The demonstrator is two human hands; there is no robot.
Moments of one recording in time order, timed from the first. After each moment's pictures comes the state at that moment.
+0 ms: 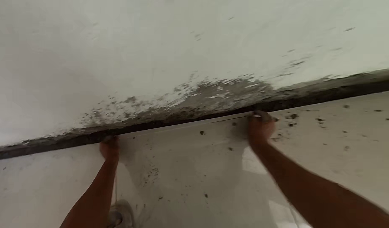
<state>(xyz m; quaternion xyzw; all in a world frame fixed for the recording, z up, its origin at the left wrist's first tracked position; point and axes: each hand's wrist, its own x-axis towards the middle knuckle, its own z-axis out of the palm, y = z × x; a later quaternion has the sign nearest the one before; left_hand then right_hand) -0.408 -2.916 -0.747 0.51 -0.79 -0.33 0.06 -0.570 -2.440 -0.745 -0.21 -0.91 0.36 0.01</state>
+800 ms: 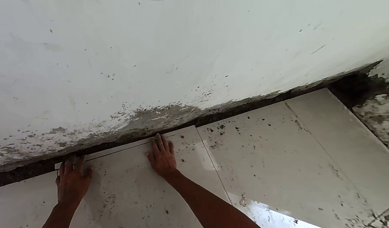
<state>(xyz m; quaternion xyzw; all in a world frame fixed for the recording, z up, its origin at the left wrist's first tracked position) -0.398 -2.877 -0.764 0.18 -0.97 -0.15 0.01 -0.495 -2.553 -0.797 0.17 -0.98 0.13 -0.02</state>
